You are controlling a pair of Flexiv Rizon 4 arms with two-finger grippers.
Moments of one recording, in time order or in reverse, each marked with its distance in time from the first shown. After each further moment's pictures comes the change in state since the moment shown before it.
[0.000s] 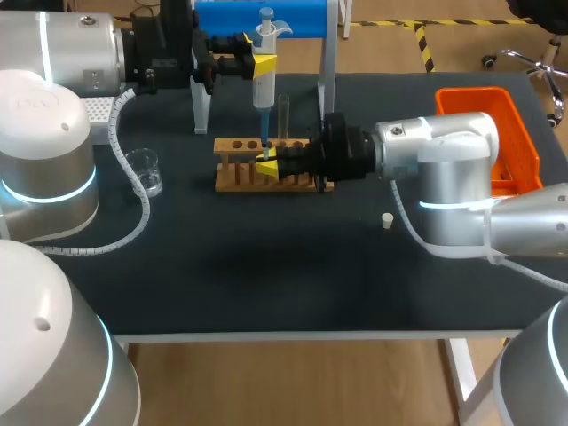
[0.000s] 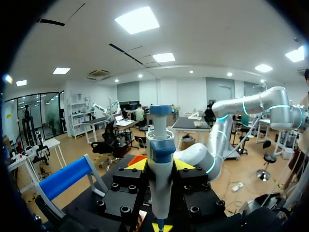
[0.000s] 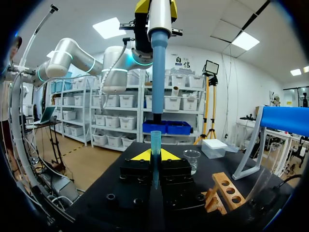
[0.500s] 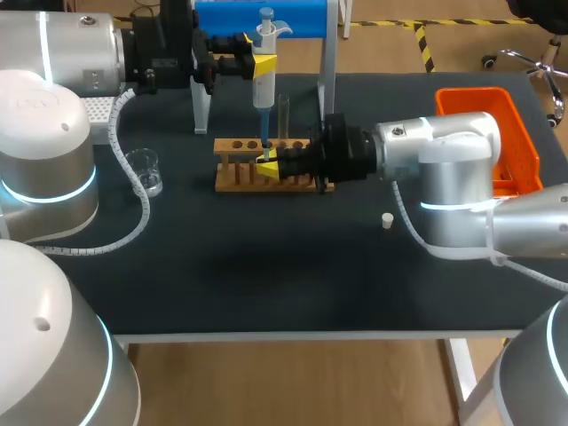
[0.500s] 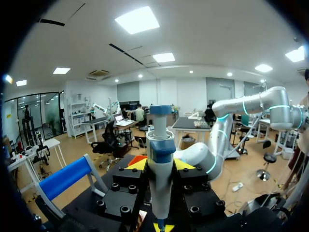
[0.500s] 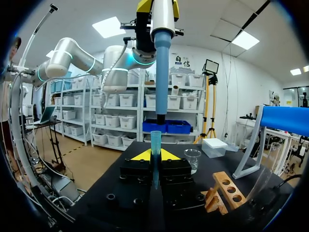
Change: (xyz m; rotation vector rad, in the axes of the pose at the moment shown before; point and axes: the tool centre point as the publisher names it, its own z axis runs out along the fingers) left arm 0.000 0.000 0.000 0.001 0.000 -0.001; right arm 0.003 0.001 -0.001 0.008 -0.004 0.003
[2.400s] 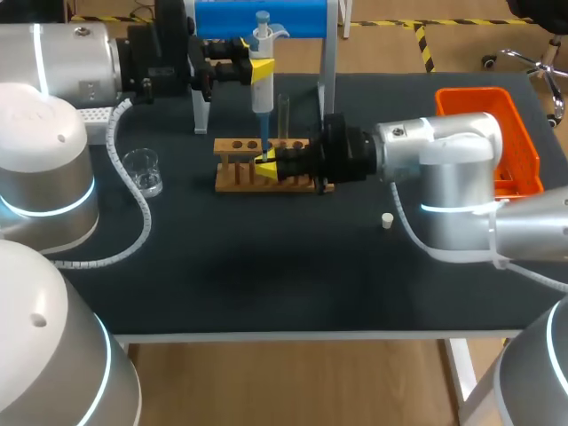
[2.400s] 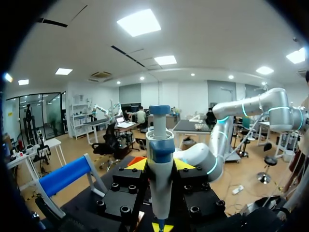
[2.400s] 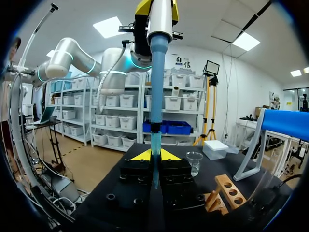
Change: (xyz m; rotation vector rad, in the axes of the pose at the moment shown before) left arm 0.010 0.001 -0.006 0.023 -0.015 -0.009; right arm 0.009 0.011 0.003 -0.006 0.000 -0.007
